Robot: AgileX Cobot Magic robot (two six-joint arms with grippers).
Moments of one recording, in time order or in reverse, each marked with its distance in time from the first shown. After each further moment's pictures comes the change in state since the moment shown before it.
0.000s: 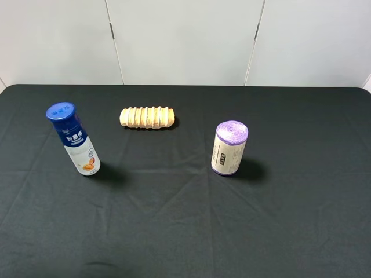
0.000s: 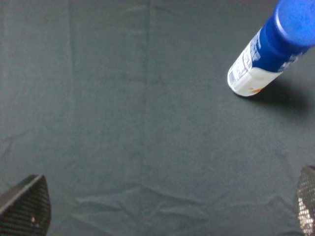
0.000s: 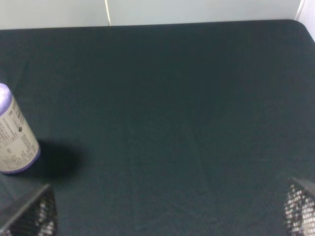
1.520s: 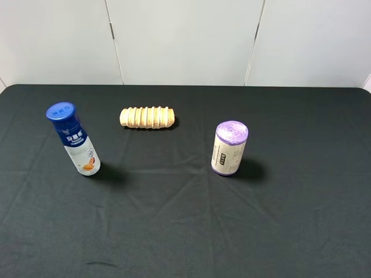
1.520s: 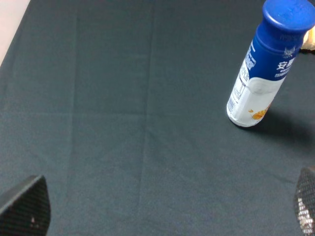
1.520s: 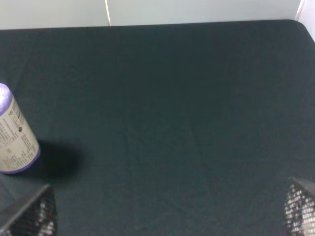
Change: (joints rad) left arm 0.040 -0.745 0.448 -0.012 -0.119 0.000; right arm 0.000 0.000 0.000 0.000 0.000 0.000
